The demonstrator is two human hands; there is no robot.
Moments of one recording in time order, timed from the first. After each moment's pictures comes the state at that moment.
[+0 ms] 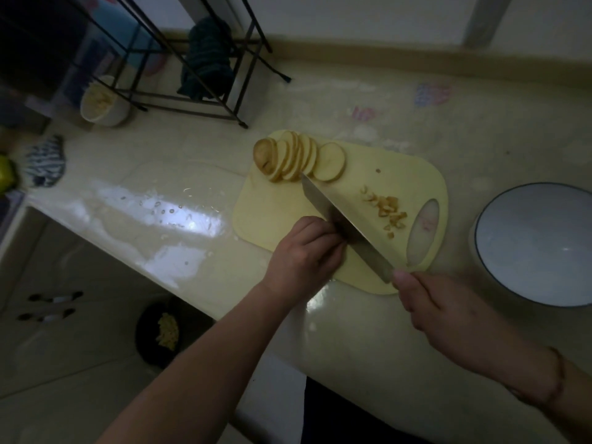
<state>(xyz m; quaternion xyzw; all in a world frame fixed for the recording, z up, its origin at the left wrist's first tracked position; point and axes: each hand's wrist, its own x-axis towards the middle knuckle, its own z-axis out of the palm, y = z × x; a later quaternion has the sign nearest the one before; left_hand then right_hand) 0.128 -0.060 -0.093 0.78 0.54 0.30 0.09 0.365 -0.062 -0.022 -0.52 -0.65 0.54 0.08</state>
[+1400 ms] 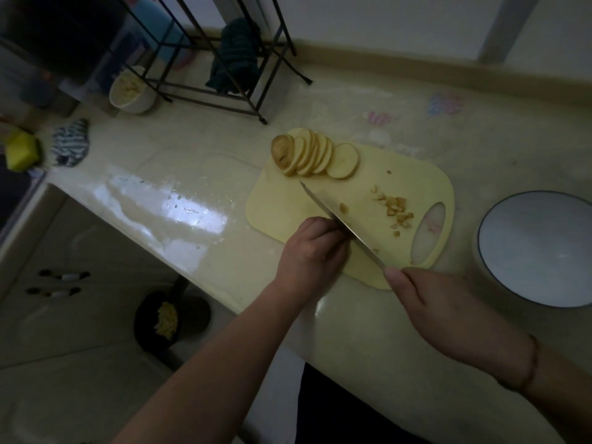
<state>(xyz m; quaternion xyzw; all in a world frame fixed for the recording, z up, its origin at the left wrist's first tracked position) 0.140 -0.075 -0.091 0.73 0.60 0.32 0.06 0.357 -0.062 -0.016 -0.49 -0.73 0.46 0.05</state>
